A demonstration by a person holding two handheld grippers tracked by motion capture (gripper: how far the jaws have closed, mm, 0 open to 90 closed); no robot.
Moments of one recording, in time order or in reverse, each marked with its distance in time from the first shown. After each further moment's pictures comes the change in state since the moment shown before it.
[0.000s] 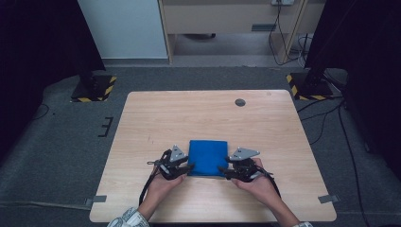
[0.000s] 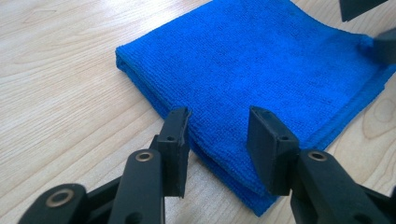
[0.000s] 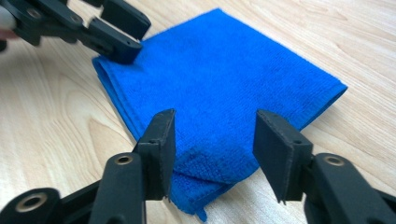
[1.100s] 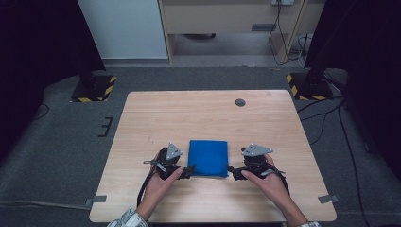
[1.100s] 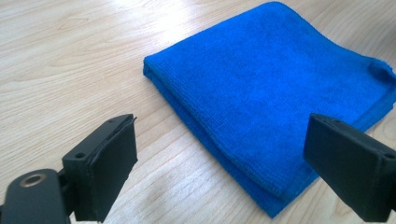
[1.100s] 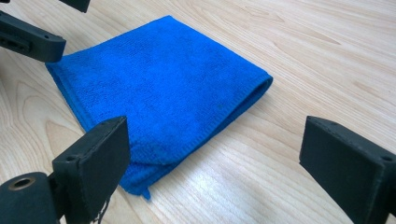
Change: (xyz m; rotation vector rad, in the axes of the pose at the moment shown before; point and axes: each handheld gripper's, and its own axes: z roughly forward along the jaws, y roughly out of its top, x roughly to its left) left arm 0.006 0.003 -0.010 -0.027 0.043 -0.046; right arm -0.025 -0.006 -0.023 -0.036 -0.092 0.048
